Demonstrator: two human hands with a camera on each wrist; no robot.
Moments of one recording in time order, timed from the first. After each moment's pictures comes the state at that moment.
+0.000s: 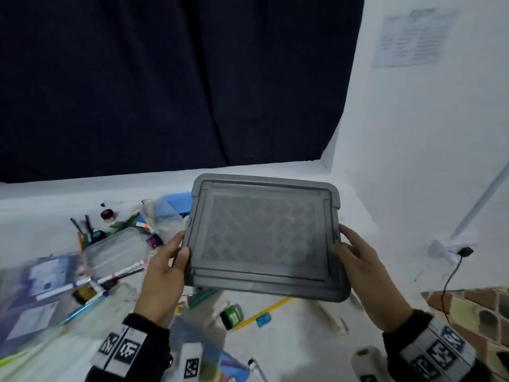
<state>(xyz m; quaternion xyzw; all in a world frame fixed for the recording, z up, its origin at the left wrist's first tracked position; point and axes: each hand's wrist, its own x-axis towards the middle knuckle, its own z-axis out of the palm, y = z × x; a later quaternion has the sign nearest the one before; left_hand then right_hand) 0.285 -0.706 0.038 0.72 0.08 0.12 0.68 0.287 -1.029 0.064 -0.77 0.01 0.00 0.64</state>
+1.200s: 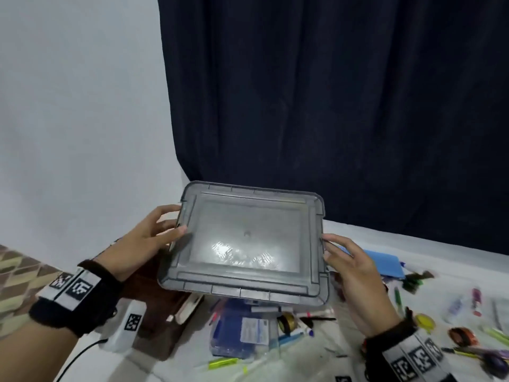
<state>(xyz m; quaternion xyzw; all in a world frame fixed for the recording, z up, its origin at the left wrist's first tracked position) 0.158 -0.265 0.167 0.77 0.12 0.18 0.60 0.293 -0.602 0.119 -0.64 -0.20 0.06 0.74</state>
